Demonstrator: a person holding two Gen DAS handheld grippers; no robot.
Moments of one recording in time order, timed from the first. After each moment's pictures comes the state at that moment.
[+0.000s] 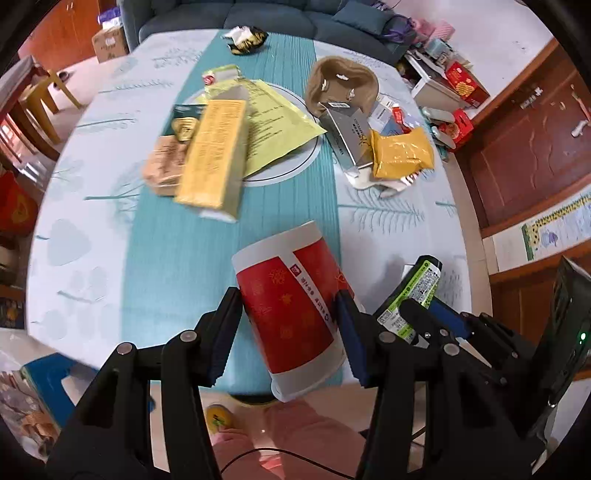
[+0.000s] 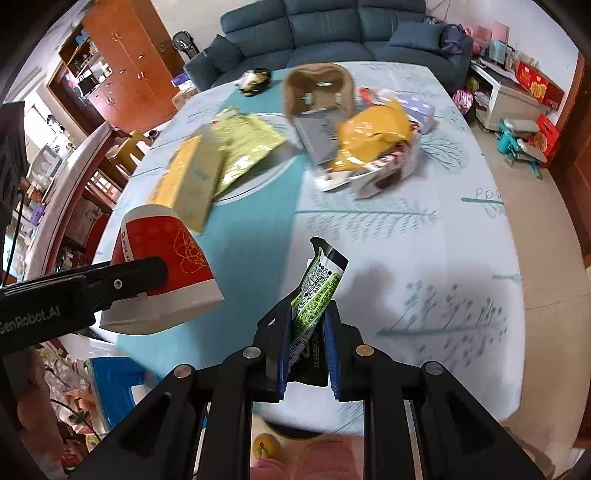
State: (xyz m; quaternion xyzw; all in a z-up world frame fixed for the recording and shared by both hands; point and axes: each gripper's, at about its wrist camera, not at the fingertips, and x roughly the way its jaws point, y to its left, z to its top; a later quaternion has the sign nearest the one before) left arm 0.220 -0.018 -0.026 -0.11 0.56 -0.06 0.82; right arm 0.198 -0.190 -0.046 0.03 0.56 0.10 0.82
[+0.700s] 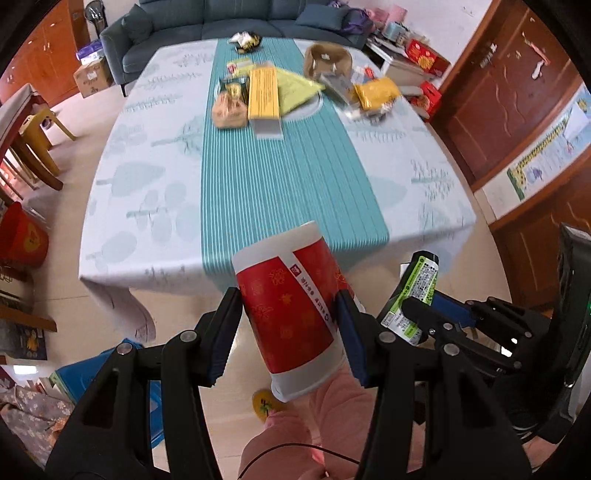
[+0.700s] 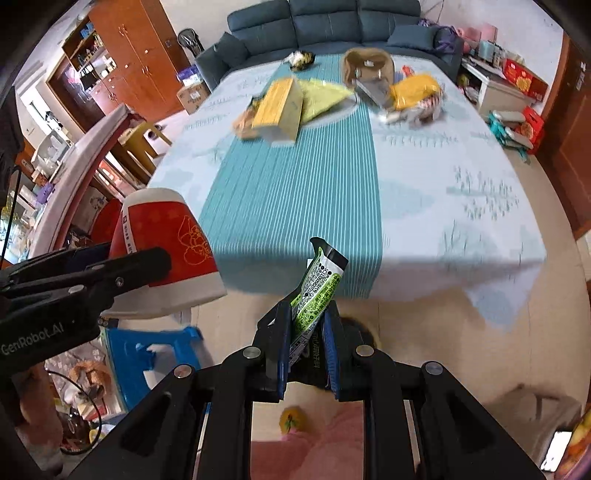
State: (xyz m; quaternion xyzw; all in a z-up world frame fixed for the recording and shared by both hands) left arm 0.040 0.066 -0.022 -0.03 0.54 -0.11 0.83; right arm 0.013 -0.087 -0.033 0.03 0.57 0.08 0.81
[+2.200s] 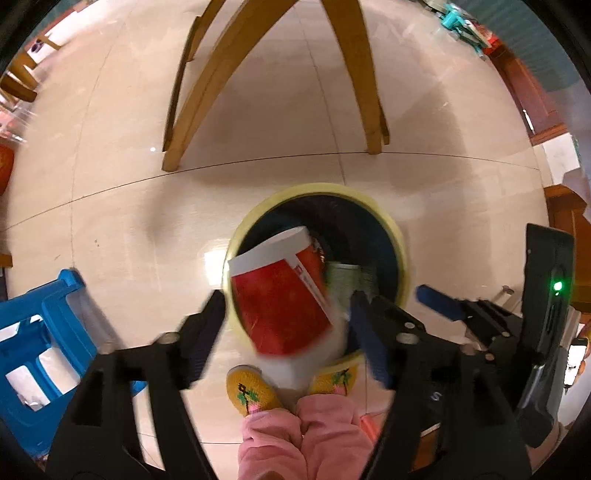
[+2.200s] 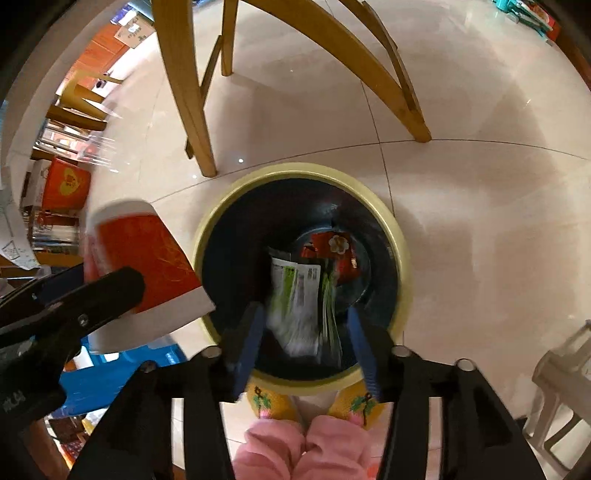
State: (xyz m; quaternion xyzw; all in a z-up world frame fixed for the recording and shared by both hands) left arm 0.059 -0.019 -0.449 -0.04 0.67 -0.05 0.74; right arm 0.009 -0.171 -0.488 0.09 0.71 0.06 0.70
